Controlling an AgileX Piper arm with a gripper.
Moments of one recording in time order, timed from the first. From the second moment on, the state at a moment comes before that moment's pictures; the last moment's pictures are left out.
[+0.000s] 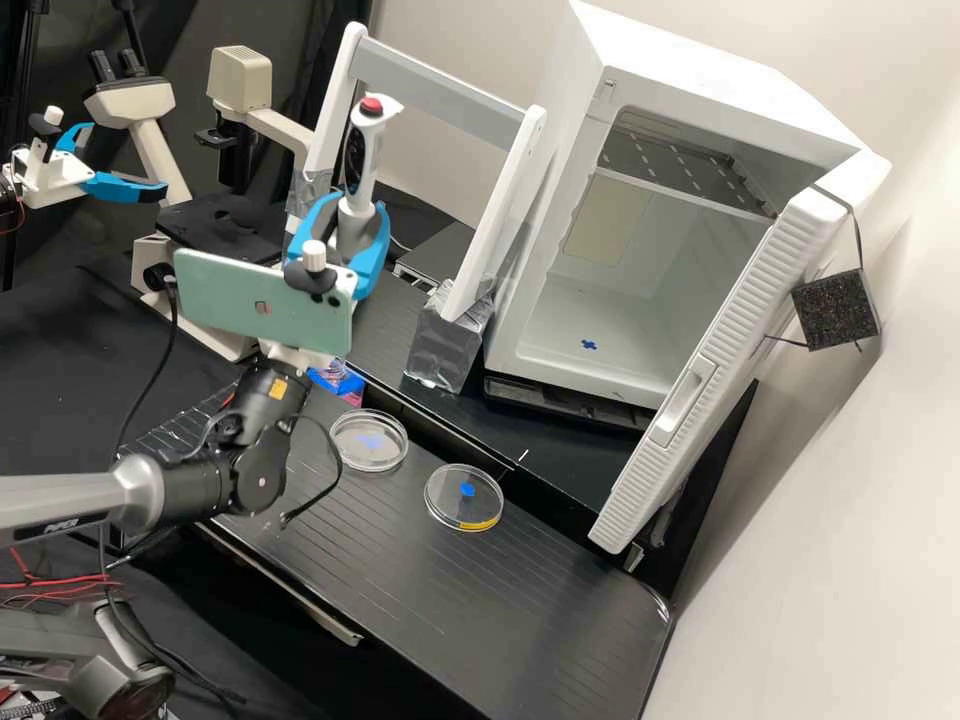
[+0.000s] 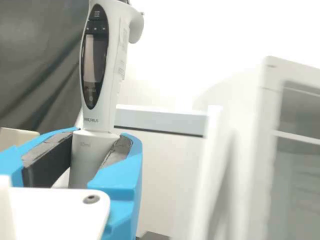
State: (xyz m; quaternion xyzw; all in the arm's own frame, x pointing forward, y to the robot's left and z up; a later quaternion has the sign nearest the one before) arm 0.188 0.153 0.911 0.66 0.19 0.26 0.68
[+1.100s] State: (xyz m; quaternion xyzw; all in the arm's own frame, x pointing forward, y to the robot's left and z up) arm 0.339 0.255 0.916 0.67 0.17 0.11 0.71
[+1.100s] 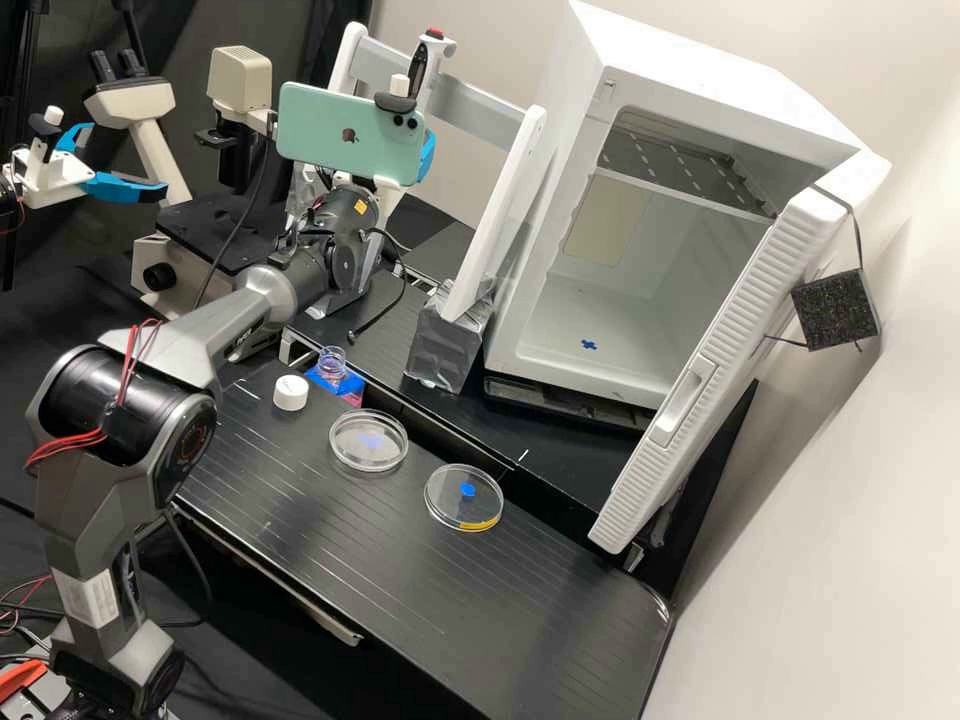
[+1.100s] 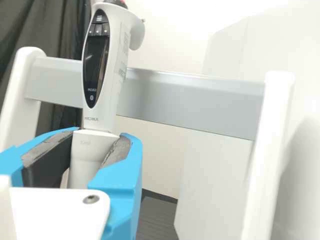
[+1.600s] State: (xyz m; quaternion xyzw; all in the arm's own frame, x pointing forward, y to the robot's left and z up) arm 0.349 0.258 0.908 0.67 0.16 0.09 0.72
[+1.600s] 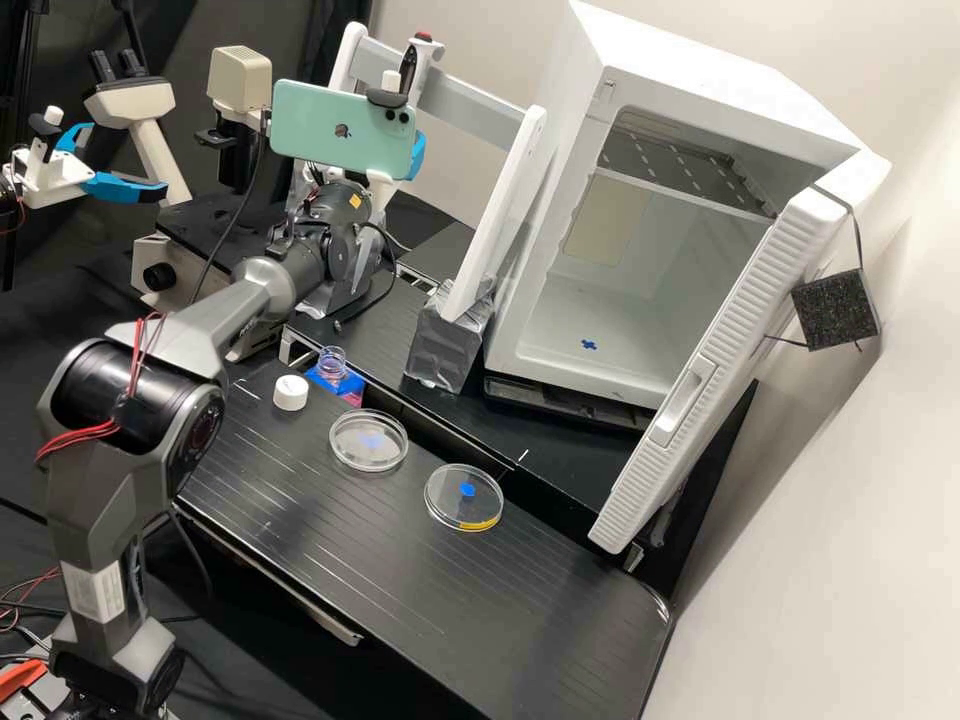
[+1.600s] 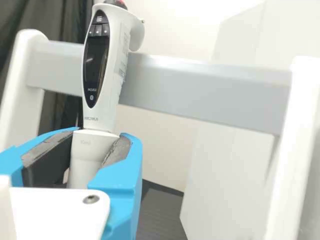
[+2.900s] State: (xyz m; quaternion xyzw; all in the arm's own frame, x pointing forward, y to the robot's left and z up) arm 0.364 0.248 0.896 0.68 0.17 0.08 0.71
